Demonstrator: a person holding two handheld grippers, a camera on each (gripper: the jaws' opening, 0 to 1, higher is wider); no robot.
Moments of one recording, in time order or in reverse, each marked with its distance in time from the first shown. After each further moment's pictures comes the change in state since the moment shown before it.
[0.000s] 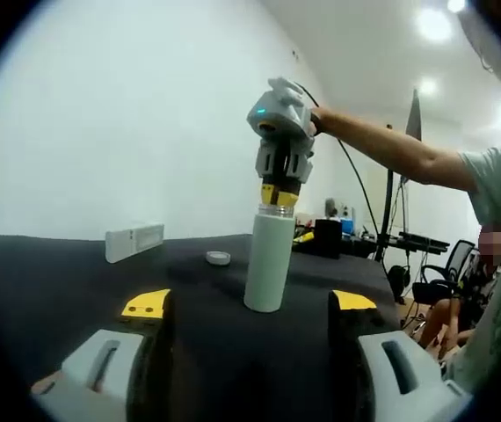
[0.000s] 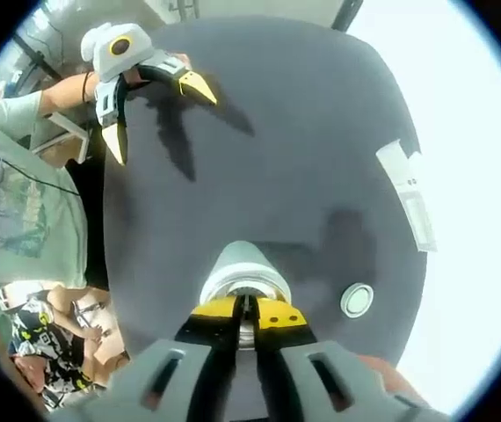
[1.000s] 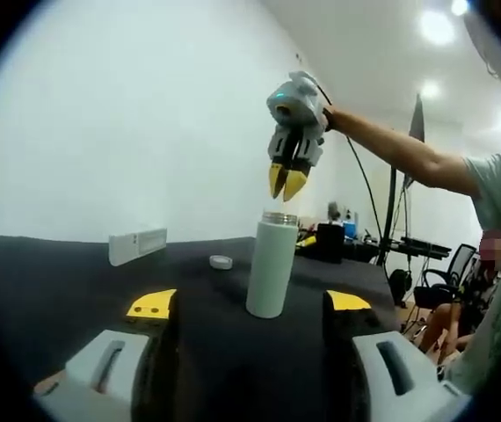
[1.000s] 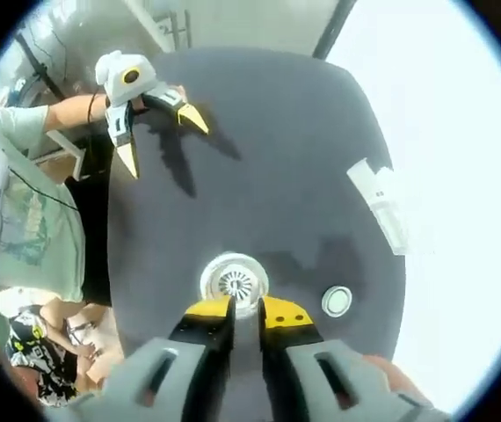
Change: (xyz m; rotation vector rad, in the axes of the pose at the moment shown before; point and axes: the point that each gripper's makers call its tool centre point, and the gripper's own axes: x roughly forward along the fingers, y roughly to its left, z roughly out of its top) left arm -0.001 0.002 0.014 -0.013 -0.018 0.012; right arm -0.059 -0.008 -0.005 0.051 -0.178 -0.087
